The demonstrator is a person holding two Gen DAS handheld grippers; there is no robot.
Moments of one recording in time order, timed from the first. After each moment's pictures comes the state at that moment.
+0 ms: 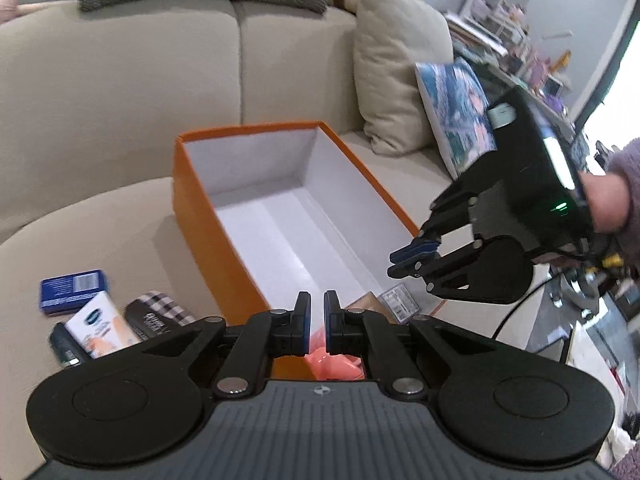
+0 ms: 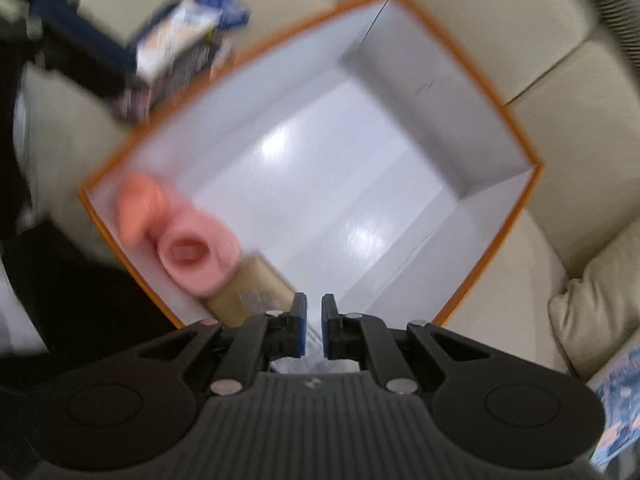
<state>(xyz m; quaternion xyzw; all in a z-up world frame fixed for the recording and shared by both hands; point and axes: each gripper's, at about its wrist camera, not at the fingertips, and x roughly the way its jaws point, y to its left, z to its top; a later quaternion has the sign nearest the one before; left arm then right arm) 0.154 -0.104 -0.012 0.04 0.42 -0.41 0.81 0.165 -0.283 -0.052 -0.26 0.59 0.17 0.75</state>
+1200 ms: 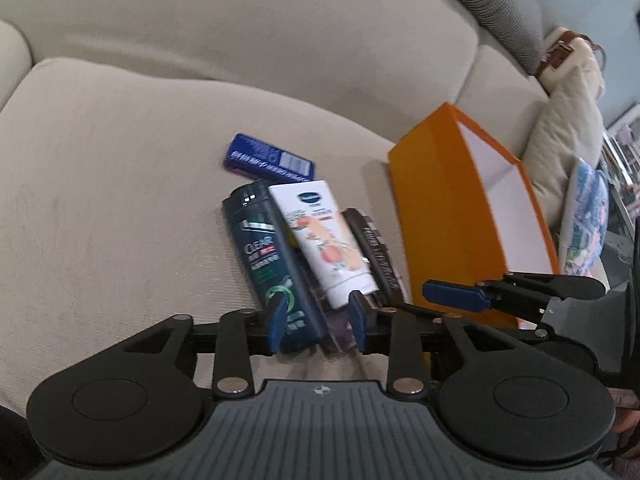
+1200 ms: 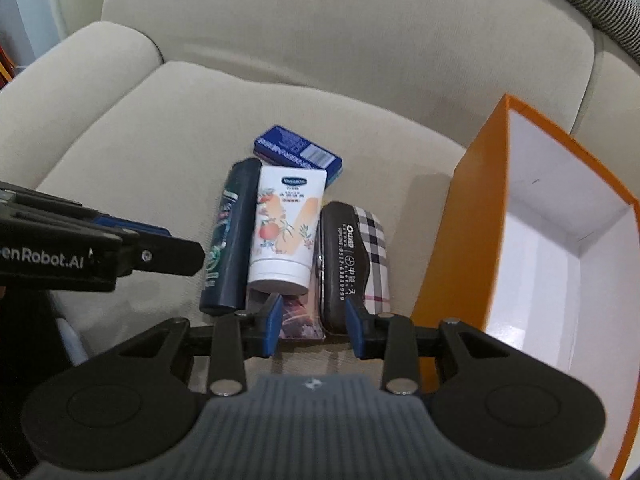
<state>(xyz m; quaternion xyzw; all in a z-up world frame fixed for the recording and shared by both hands) 0.194 0.046 -0.108 -0.13 0.50 -0.23 0.83 0.173 -0.104 -0.090 -0.08 0.51 0.11 0.85</state>
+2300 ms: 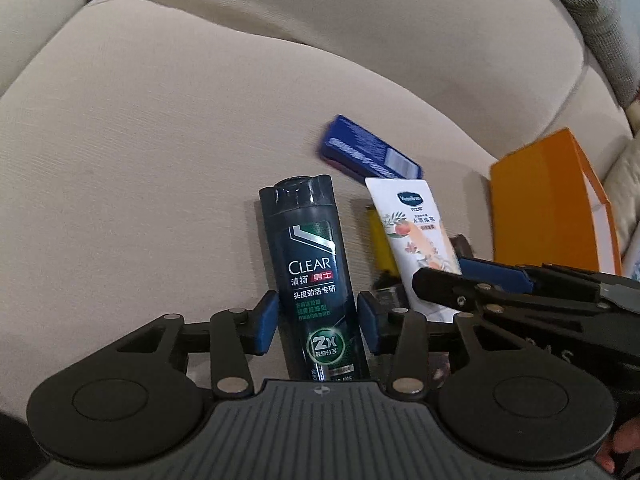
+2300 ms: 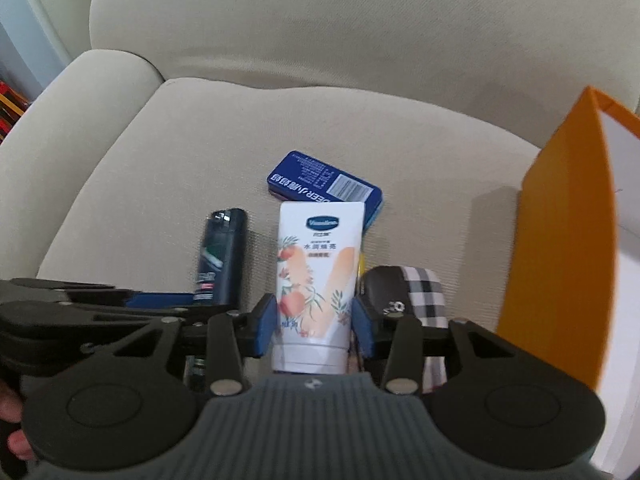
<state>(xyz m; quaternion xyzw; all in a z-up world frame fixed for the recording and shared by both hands) 0.236 0.067 -0.148 -0.17 0.56 -0.12 0.81 0.254 -0.089 -0.119 0.01 0.54 0.15 0.83</state>
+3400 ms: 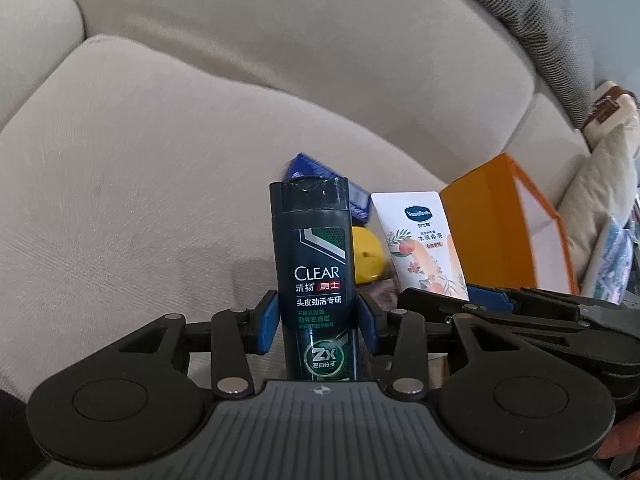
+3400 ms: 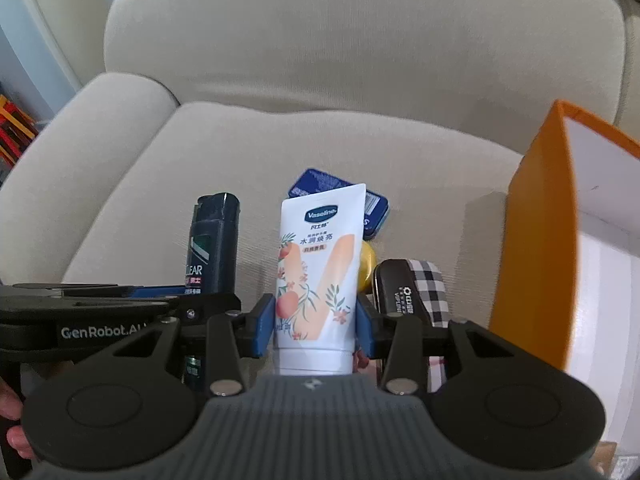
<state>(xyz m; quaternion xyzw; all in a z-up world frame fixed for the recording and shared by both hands) 0.197 0.077 -0.102 -0.19 0.49 -0.16 0.84 0.216 -0.096 -0.079 0.03 0.51 0.14 0.85</state>
